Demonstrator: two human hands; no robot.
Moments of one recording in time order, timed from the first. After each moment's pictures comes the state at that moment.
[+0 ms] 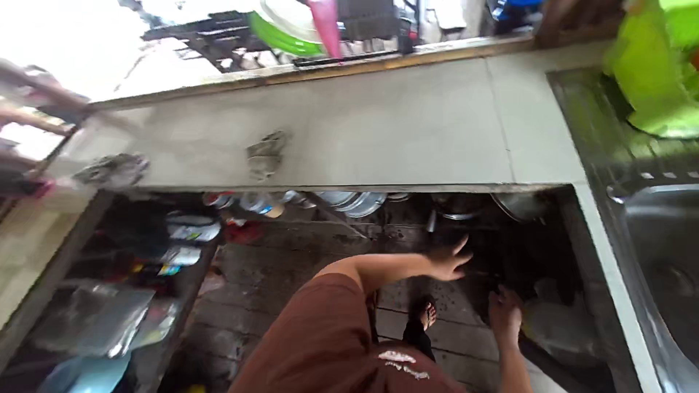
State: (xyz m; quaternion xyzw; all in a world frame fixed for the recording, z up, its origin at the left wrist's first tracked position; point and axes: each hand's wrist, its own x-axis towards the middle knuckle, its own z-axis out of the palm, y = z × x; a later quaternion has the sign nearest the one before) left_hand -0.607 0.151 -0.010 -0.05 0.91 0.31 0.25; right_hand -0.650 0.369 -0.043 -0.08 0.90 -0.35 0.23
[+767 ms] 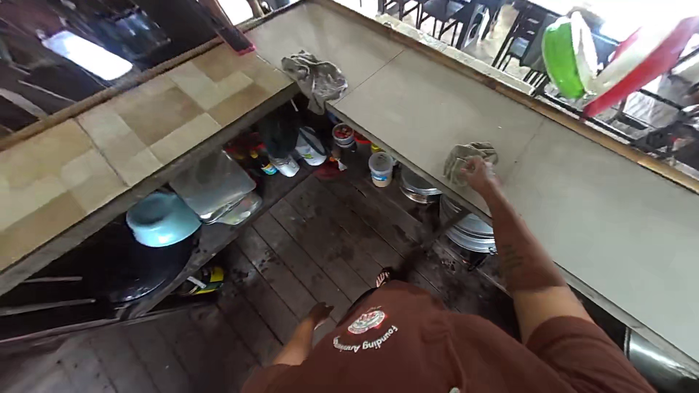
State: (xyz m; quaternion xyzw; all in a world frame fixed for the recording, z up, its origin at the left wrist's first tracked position) left_hand 0.061 0.063 -0.126 -0.70 0.42 0.54 0.19; right_hand -0.333 -0.155 0.251 -0.66 0.71 -0.23 -0.08
